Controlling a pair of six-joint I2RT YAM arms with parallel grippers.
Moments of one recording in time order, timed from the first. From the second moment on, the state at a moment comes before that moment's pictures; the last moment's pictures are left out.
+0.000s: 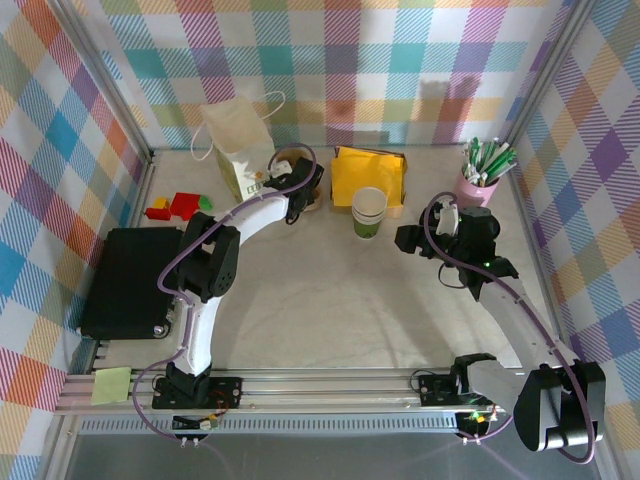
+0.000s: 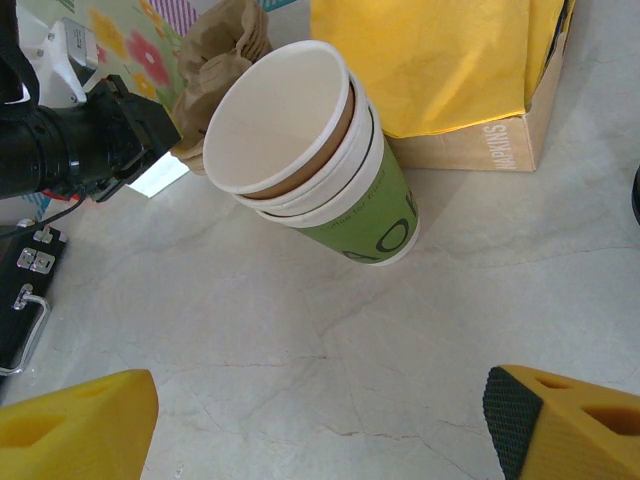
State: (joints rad) left arm -0.50 2.17 1.72 -0.52 -0.49 -0.83; right arm 0.14 1.05 0.70 -0.24 -0.45 0.33
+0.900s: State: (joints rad) left arm -0.48 1.95 1.57 -0.40 -0.23 -0.73; right arm 0.14 0.96 0.78 -0.34 -0.45 0.30
